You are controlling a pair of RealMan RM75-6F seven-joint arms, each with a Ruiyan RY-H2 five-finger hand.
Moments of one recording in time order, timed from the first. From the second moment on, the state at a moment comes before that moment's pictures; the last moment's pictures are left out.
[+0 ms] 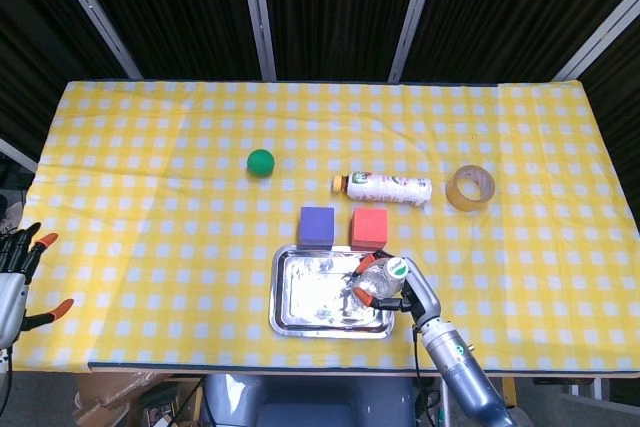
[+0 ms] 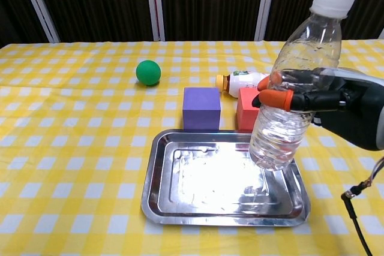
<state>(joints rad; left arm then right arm) -0.05 -1.12 -0.04 -1.68 1.48 1.51 0.04 0.40 -1.45 0.20 -2.02 -1.11 1.04 0.55</state>
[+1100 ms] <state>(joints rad) -0.05 -1.11 -0.04 -1.68 1.48 1.52 0.01 0.41 -0.88 0.43 -2.36 -0.99 0.90 0.61</state>
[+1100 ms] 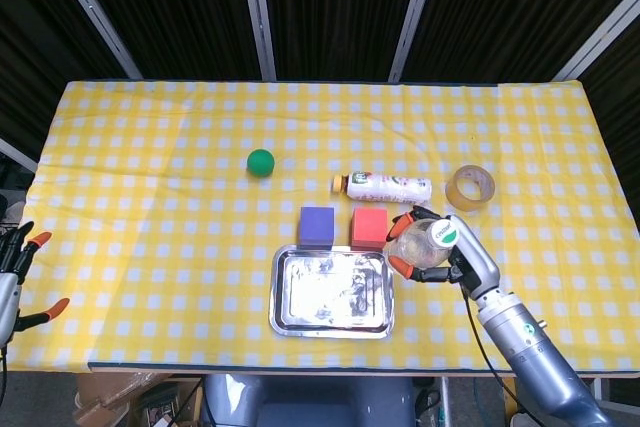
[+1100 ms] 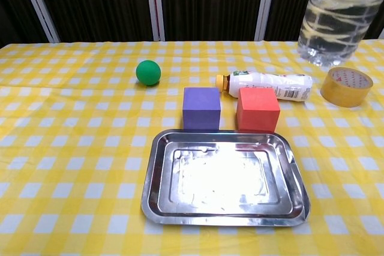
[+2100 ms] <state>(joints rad) -0.04 -1.11 -0.04 -1.68 1.48 1.52 0.01 0.37 -0.98 0.31 -2.30 -1.11 0.91 0.65</state>
